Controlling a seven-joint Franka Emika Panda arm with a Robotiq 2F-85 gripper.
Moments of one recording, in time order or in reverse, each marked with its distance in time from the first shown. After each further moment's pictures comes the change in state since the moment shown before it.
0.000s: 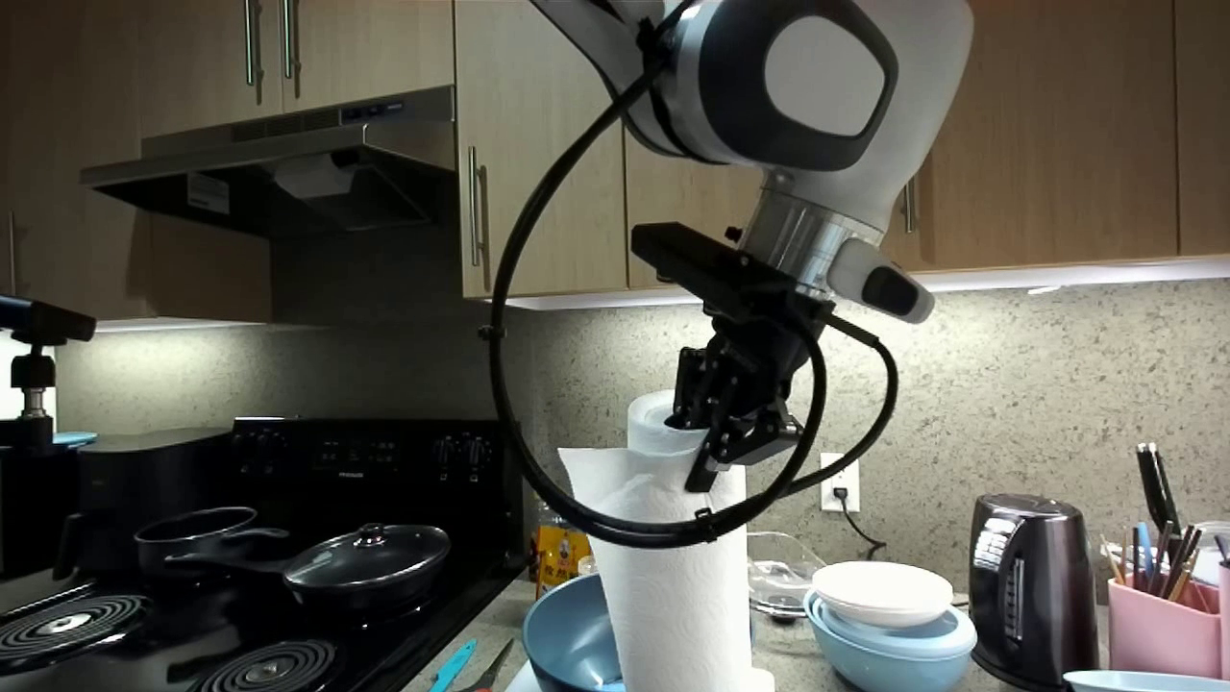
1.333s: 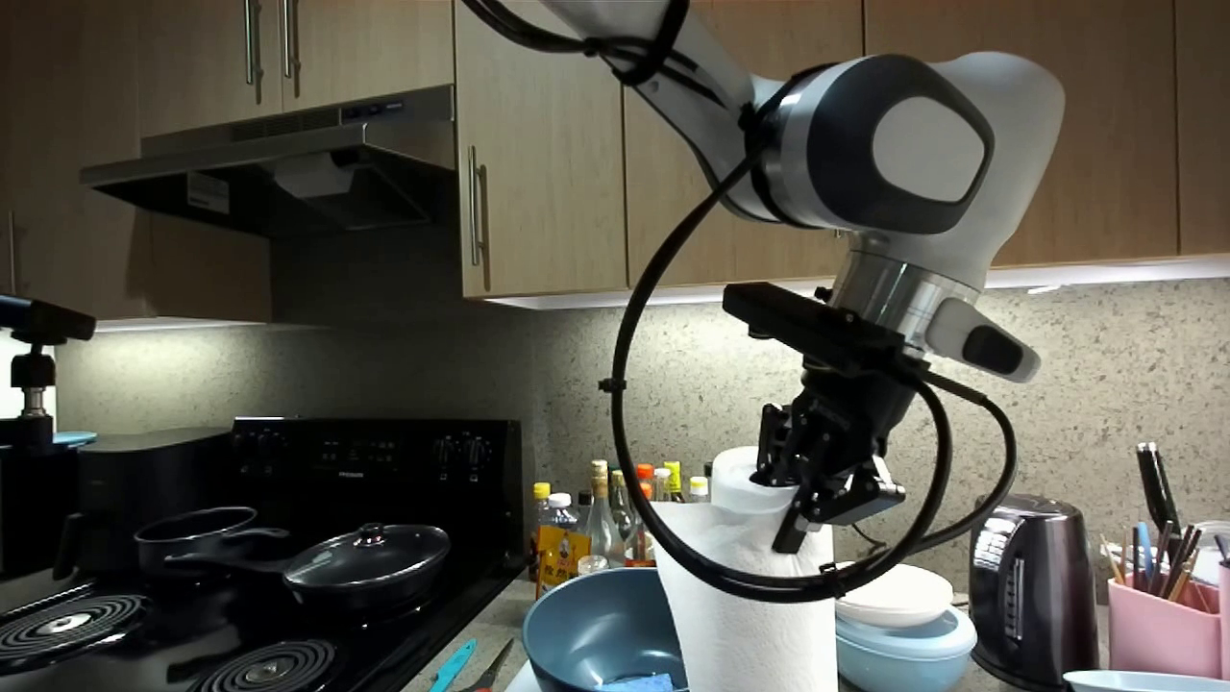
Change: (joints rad) arm -0.071 0.256 0.004 0.173 0.004 -0.015 0.002
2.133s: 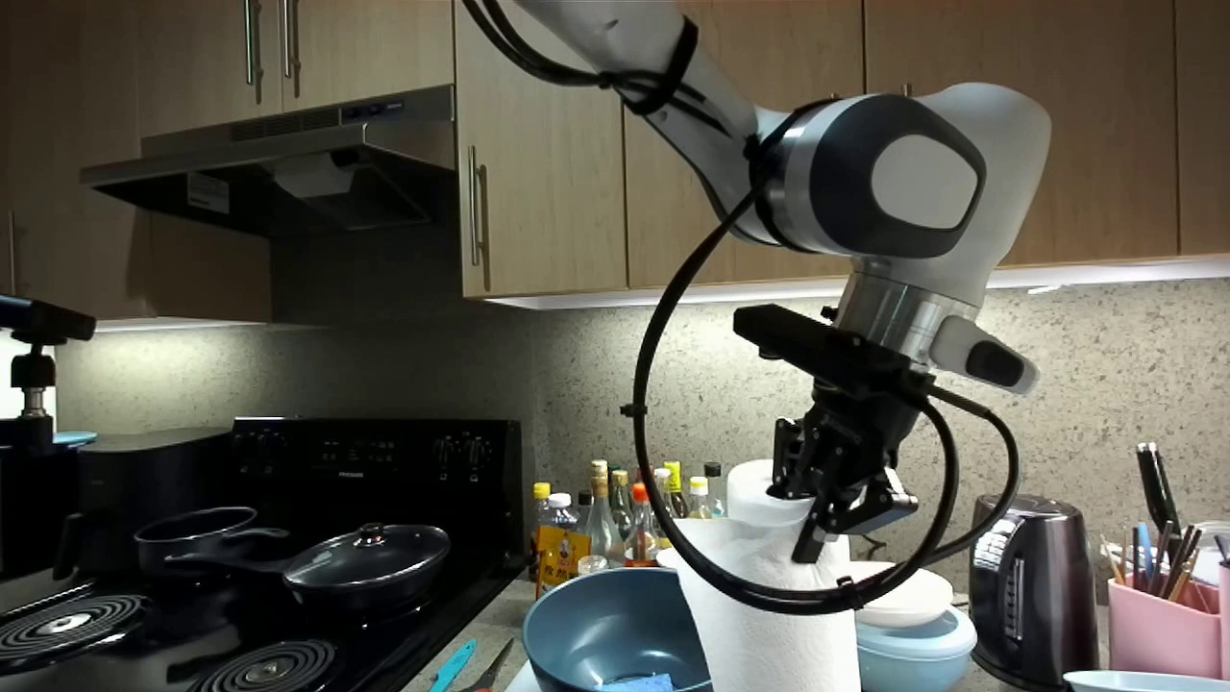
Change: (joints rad) arm -0.012 0.056 0.029 0.032 0.006 0.065 0.003
